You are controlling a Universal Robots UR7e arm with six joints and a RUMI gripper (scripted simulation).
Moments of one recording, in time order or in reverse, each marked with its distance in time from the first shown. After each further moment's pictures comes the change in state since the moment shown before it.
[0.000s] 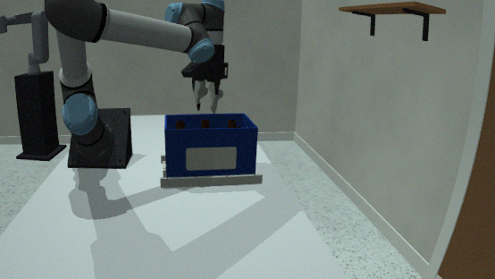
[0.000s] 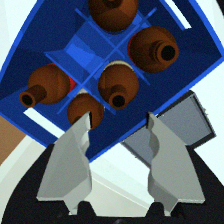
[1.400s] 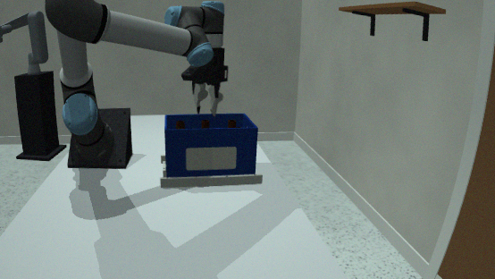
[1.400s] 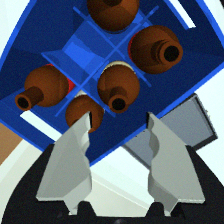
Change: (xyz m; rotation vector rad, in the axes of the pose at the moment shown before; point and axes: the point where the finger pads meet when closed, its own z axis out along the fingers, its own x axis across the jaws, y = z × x) arm 0.000 0.000 0.010 0.000 0.000 0.000
